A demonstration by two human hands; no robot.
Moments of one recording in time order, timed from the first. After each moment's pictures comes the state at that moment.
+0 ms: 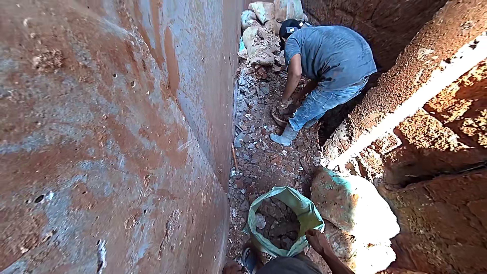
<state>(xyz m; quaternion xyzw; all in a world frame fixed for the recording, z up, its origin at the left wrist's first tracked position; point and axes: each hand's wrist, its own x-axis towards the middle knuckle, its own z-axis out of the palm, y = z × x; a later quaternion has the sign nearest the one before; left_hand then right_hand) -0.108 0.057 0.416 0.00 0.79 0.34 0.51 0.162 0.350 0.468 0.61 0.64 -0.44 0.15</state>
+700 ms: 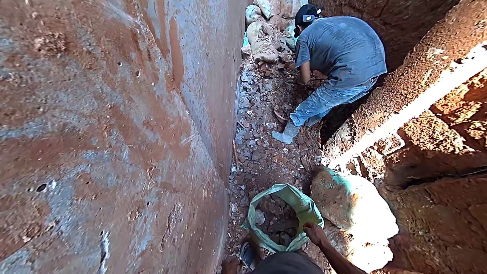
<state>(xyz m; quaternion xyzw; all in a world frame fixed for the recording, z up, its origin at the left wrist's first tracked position) -0.100 0.051 0.407 -0.03 0.78 0.36 0.50 0.146 0.359 0.485 0.60 0.64 -0.45 0.17</state>
